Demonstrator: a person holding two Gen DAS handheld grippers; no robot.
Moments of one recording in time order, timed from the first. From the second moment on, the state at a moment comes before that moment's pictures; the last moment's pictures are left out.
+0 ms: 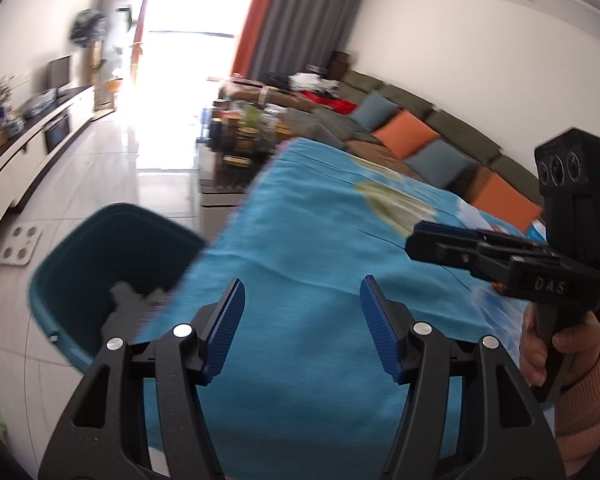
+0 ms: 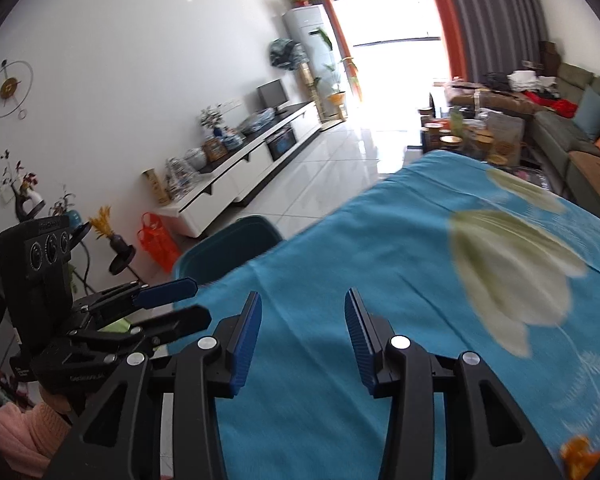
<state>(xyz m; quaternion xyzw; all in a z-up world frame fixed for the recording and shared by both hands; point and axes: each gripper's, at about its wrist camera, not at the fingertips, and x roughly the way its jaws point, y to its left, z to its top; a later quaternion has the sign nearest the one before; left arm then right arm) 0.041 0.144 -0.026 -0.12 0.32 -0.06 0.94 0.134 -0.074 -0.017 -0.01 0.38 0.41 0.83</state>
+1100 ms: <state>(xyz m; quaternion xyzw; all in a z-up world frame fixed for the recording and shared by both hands) 0.152 -0.108 -0.060 -0.02 0.44 -0.27 0.86 0.260 -0.345 -0.069 0.13 0.43 0.13 0.89</state>
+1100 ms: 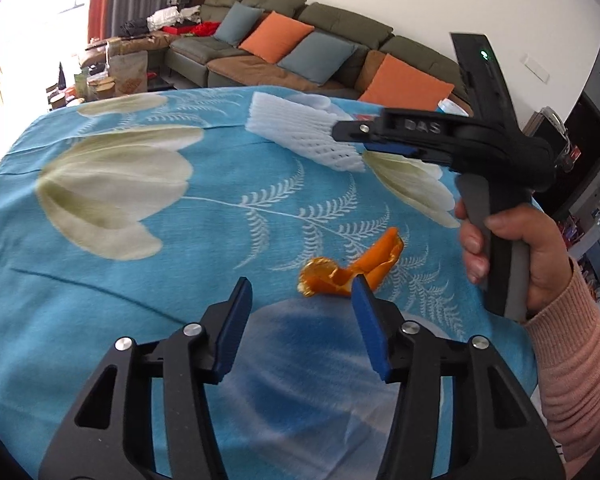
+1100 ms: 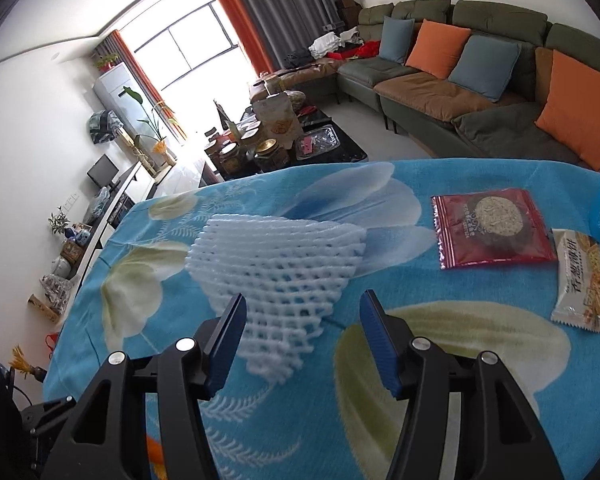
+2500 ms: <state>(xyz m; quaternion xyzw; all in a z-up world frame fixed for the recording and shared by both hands) 0.110 -0.051 -0.039 -0.05 0.41 -0.25 0.88 0.186 -0.323 -0.030 0.17 0.35 0.23 0.89</state>
